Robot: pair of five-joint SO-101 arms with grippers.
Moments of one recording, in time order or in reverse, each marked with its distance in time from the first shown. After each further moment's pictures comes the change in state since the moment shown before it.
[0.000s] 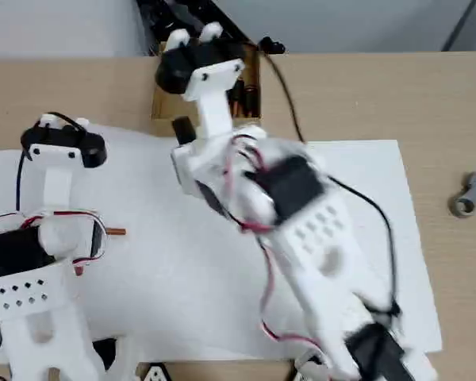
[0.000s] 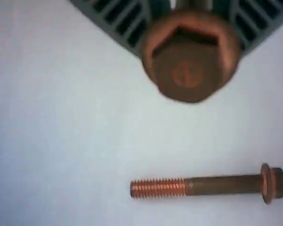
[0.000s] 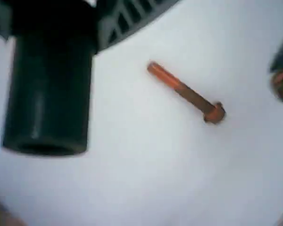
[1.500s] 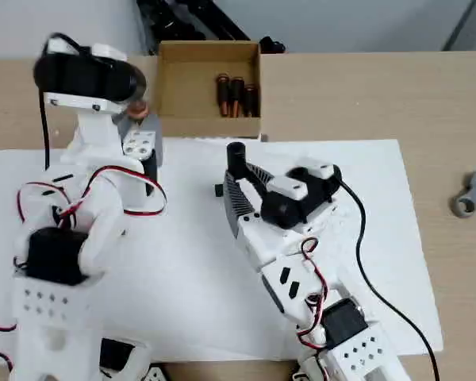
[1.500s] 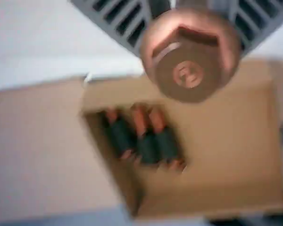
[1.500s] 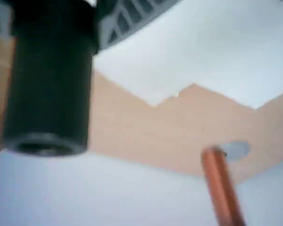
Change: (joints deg) left arm 26.7 0.1 -11.0 -33.8 18.5; right arm 7.7 -59.9 95.7 -71.4 2.0
